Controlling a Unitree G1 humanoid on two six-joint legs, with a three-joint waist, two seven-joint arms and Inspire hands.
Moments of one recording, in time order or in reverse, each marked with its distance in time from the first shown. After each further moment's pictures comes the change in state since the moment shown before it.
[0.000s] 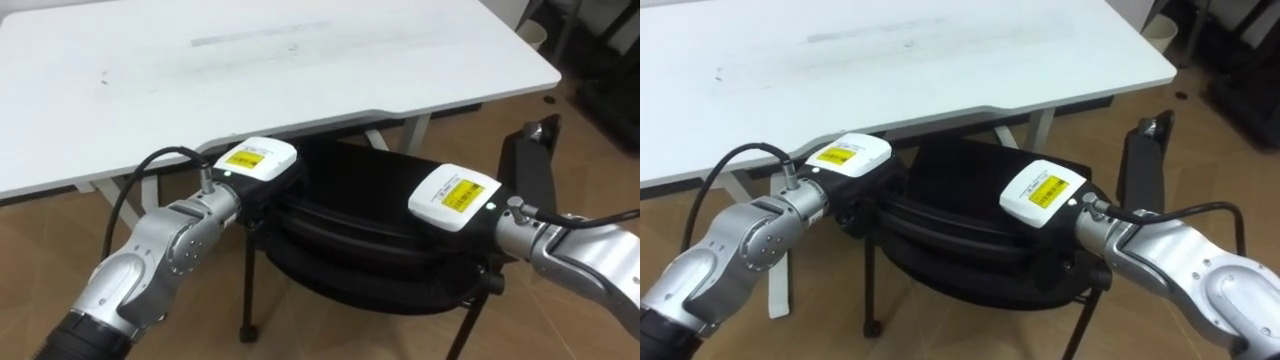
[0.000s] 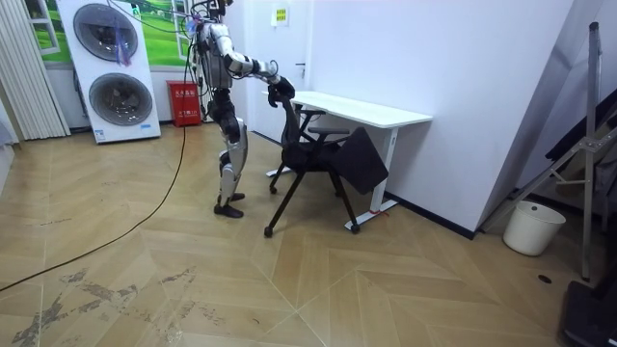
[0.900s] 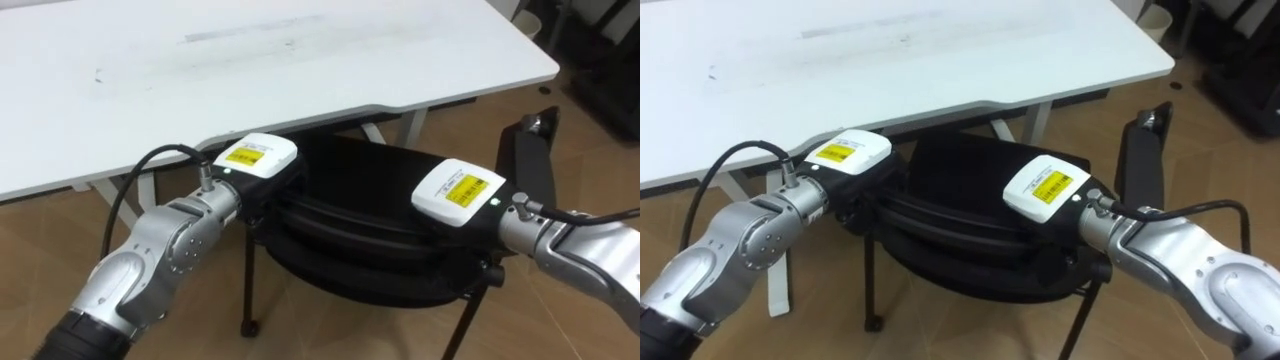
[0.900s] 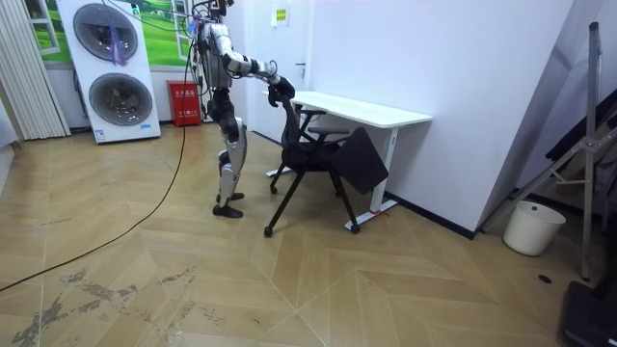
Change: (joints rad) left arm -0.001 0.004 0.000 -0.010 0.001 -0.001 0.006; right arm 0.000 0.000 -0.007 0.004 -0.002 0.002 -0.008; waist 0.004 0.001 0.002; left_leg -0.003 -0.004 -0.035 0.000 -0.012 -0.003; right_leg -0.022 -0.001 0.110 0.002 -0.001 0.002
